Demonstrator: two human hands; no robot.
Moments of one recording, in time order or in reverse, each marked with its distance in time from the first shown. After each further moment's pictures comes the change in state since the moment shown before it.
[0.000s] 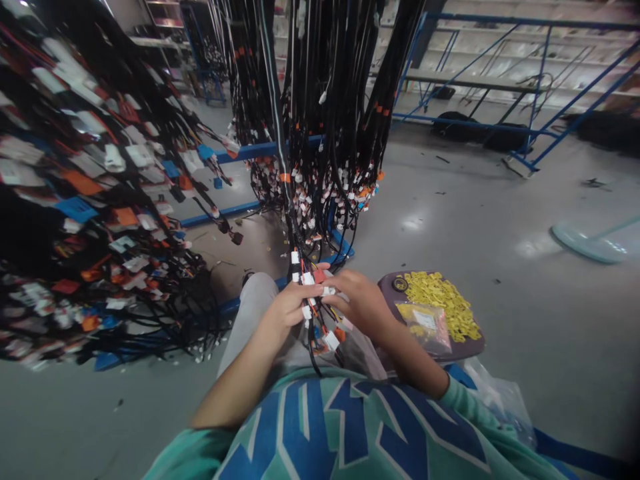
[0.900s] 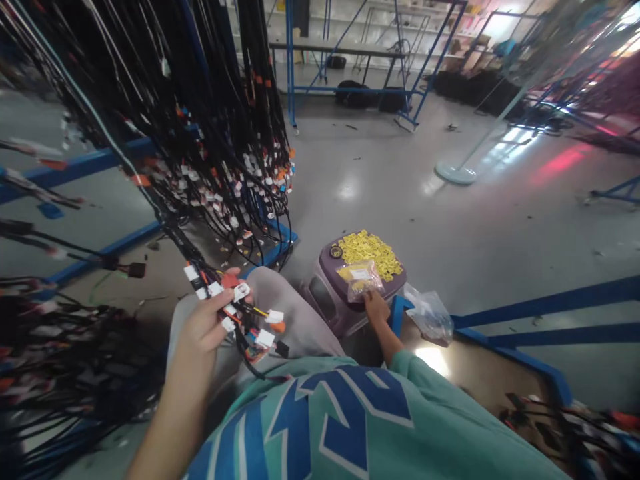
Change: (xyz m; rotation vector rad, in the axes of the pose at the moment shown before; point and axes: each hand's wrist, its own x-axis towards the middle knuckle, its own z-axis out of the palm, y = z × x) left_hand 0.007 0.007 0.017 0.216 0.259 -0.001; right_hand -0.233 0.194 0.049 -0.279 -0.038 1.583
